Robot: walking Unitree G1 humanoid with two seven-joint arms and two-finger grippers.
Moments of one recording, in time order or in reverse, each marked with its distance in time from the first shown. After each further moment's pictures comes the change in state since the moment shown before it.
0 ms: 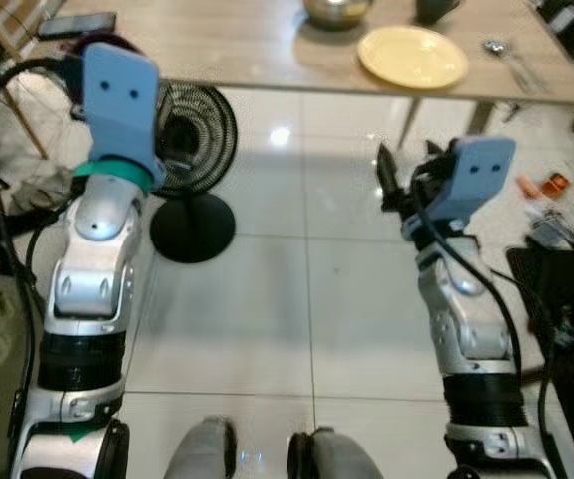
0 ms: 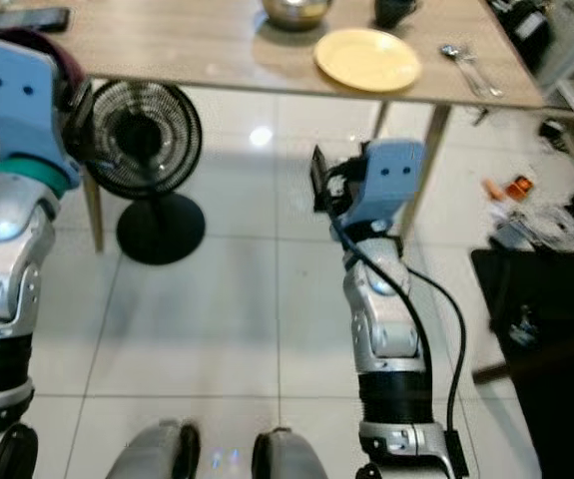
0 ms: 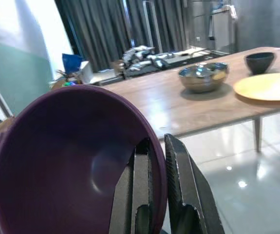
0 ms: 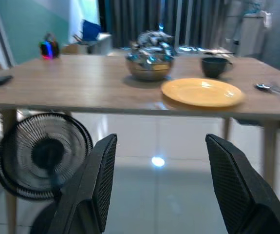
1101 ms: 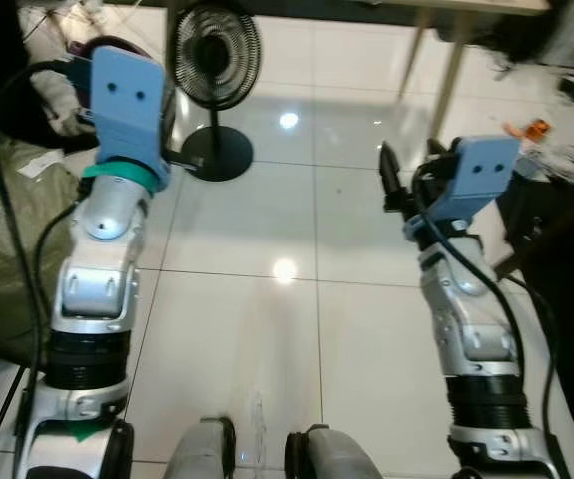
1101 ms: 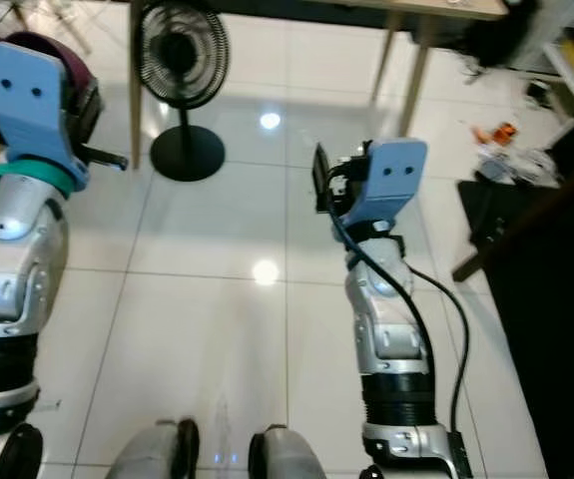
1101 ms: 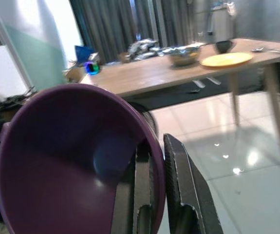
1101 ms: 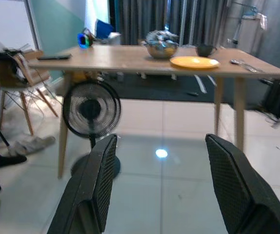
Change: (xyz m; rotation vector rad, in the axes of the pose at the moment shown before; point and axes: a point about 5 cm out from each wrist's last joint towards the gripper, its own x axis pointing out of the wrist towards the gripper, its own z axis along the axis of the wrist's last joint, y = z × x) left arm 0.002 -0.007 -0.002 -0.015 0.010 -0.015; right arm -0.001 -0.002 0.002 -0.010 -0.004 -0.005
